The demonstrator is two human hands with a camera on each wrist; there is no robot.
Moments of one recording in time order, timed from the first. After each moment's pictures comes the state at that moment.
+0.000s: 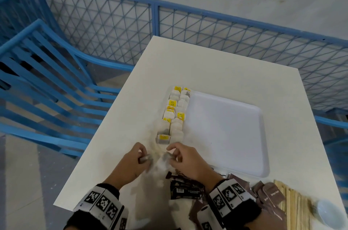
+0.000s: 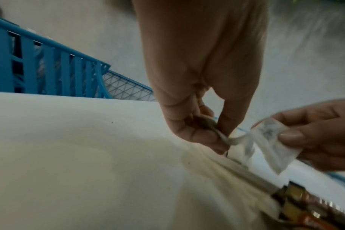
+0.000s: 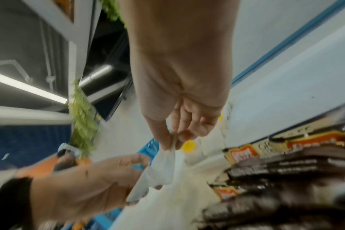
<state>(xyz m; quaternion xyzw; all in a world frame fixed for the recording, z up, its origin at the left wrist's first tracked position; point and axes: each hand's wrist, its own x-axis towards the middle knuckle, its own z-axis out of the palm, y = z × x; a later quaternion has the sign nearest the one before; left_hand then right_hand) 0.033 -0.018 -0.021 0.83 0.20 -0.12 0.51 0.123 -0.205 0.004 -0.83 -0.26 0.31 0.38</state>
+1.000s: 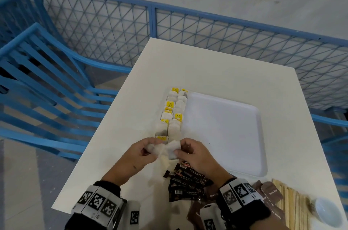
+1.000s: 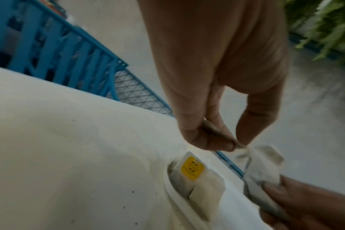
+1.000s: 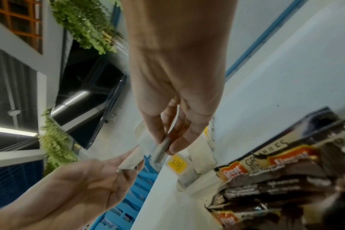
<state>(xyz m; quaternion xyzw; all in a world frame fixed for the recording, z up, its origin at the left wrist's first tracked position) 0.049 -0.034 0.020 0.69 0.15 -0.11 0.70 0.137 -0.222 0.007 -0.75 -0.16 0.33 0.55</state>
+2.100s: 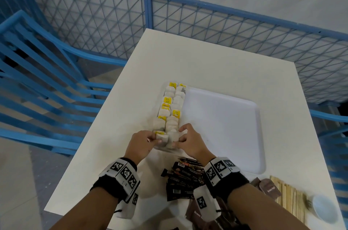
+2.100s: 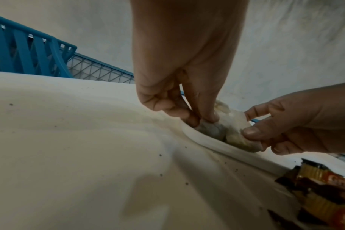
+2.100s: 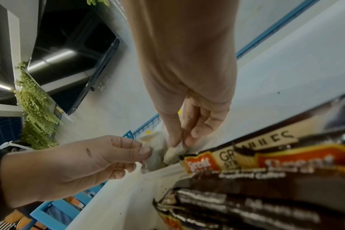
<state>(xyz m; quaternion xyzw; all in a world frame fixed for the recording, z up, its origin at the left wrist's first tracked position) 0.102 -0.033 -0.030 0.87 0.20 -0.07 0.44 0.174 -0.202 -0.027 -0.84 -0.07 0.32 0.44</state>
